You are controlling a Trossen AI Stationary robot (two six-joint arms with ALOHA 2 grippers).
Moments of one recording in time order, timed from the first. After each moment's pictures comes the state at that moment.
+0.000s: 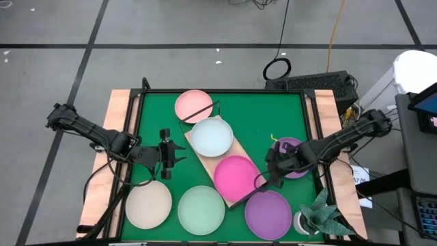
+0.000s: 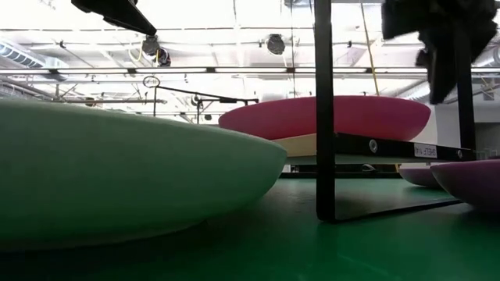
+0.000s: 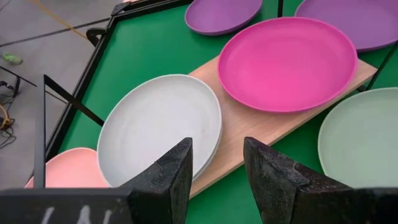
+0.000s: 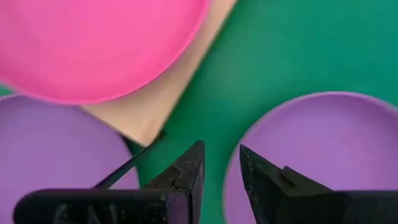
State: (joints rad) left arm -0.41 1.04 0.86 -0.51 -0.51 -0.09; right arm 0.39 1.31 0.93 -1.02 0.19 0.84
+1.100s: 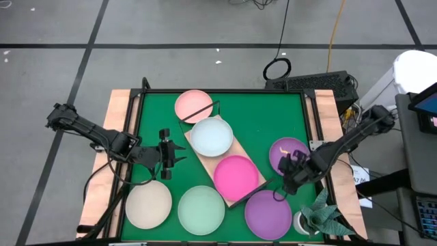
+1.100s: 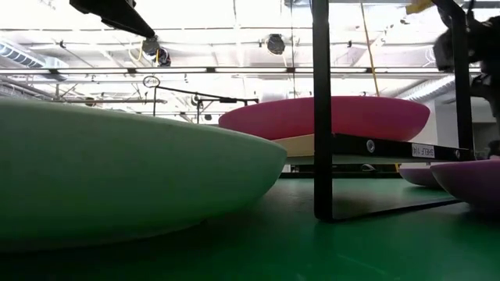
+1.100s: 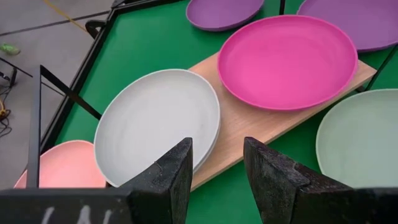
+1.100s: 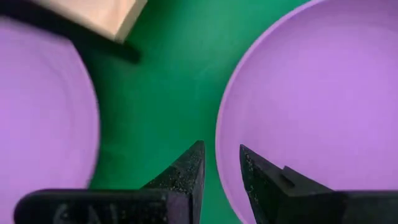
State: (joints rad) left arm -0.41 1.04 0.86 -0.52 -0.51 -0.13; right arm 0.60 1.16 0.68 -0.93 0.15 1.02
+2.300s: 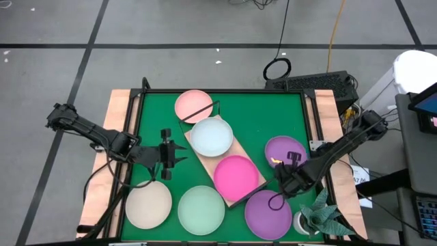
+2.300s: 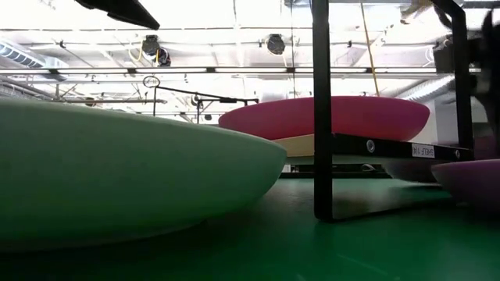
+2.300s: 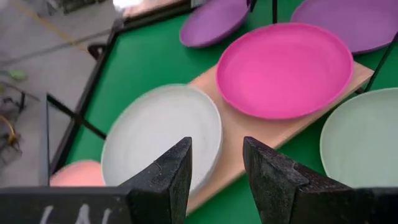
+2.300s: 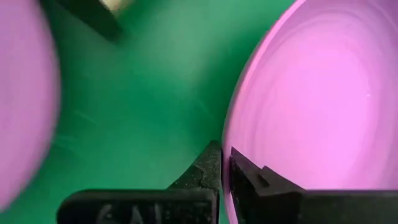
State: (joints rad) left arm -0.41 1.04 0.86 -0.46 -0.51 0.00; right arm 0.64 1.35 0.77 -1.03 0.26 0.83
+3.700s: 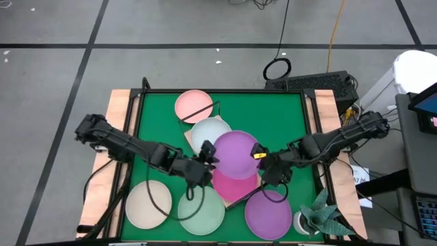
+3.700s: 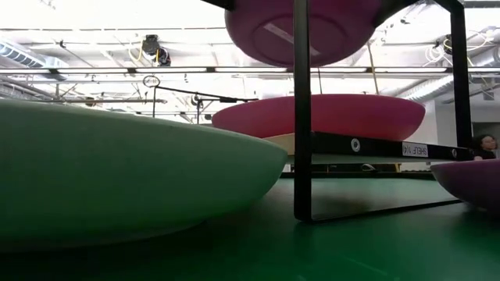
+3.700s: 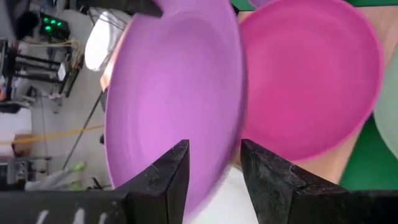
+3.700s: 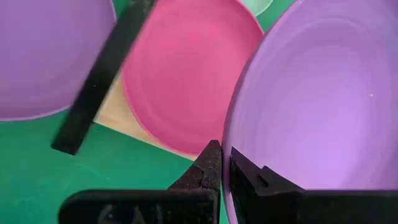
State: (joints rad) left arm -0.37 1.61 1.42 -0.61 -0.47 0.66; right arm 0.35 1.34 1.23 -0.93 0.15 -0.75
